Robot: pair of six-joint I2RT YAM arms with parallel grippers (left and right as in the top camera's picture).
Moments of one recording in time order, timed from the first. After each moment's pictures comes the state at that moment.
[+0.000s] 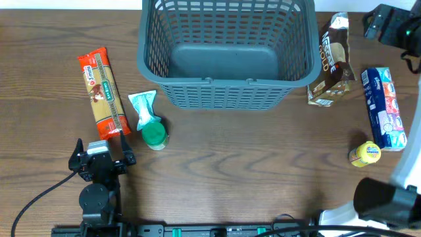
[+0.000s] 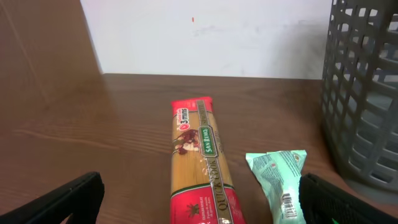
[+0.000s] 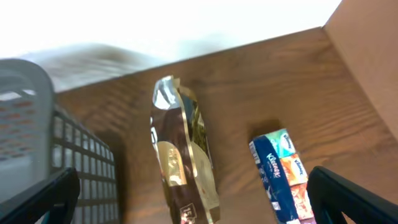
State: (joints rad) left arm 0.00 0.01 0.05 -0.15 -0.22 0.04; right arm -0.30 1.74 2.05 -1.06 -0.07 0.03
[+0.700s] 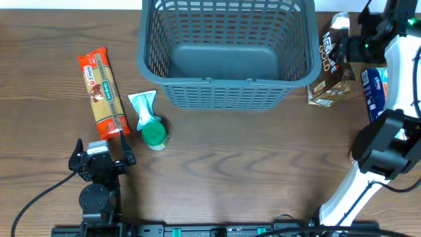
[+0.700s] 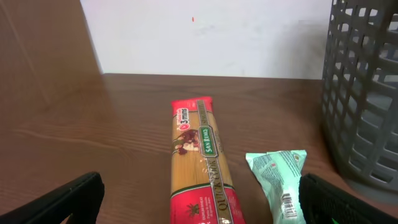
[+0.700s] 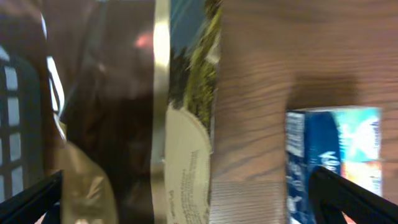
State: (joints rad) left arm 0.00 0.01 0.05 -0.15 -0.22 0.04; right arm -0.30 2.14 2.05 -1.11 -0.11 -0.24
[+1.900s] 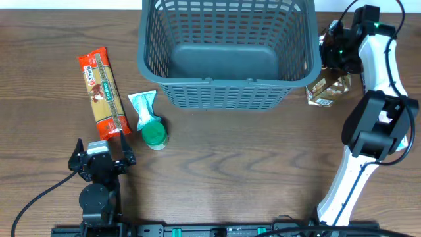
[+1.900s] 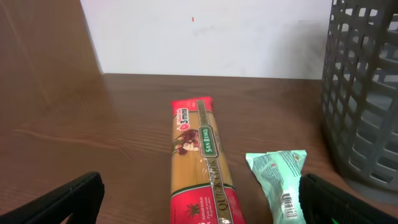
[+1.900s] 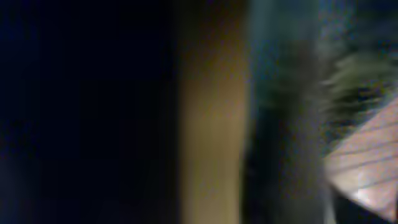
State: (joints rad) left arm 0.00 0.01 0.05 -0.16 -0.22 0.04; right arm -0.23 2.34 2.08 -1.08 -0.12 -0.10
